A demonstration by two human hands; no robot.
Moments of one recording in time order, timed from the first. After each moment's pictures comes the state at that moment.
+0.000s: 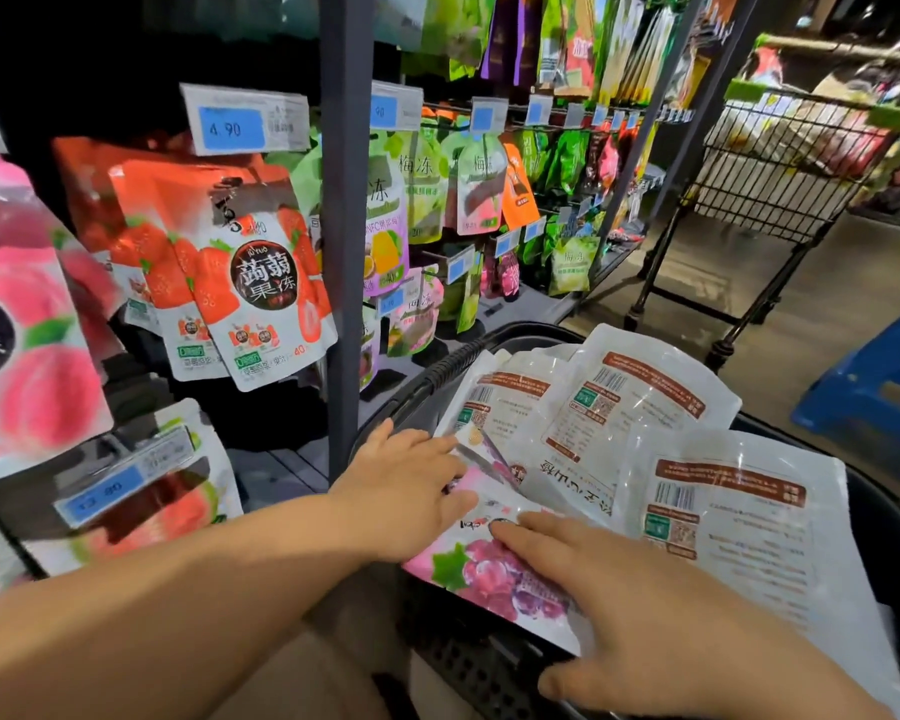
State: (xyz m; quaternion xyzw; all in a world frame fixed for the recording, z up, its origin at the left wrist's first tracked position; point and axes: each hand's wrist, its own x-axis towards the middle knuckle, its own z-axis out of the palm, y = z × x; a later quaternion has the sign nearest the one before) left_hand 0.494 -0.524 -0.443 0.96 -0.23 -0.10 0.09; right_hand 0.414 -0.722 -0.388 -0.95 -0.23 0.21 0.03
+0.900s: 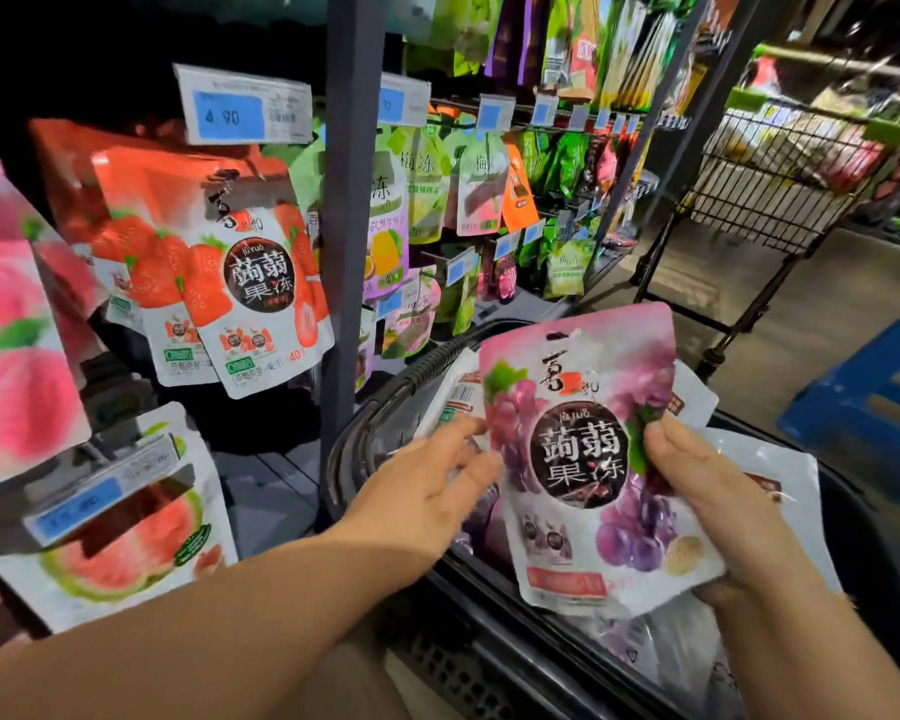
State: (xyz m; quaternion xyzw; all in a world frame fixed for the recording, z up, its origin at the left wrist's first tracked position) left_hand 0.483 -0.527 -0.443 0.85 -0.16 -0.06 0.50; right_hand 0.457 -0.745 -0.388 -0.71 -0.01 0.04 0.71
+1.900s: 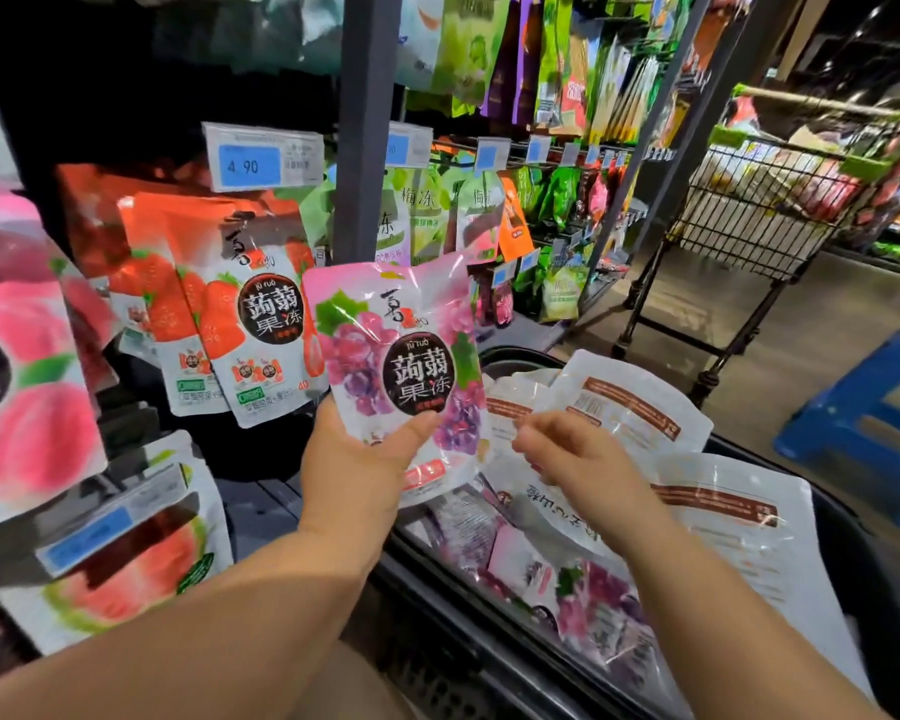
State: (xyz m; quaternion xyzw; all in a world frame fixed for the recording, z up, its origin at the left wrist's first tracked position) left_hand 0.505 -0.514 -0.433 0.63 0.05 0.19 0.75; right_hand 0.516 -0.710 -0.410 -0.88 -0.02 -0.01 0.48
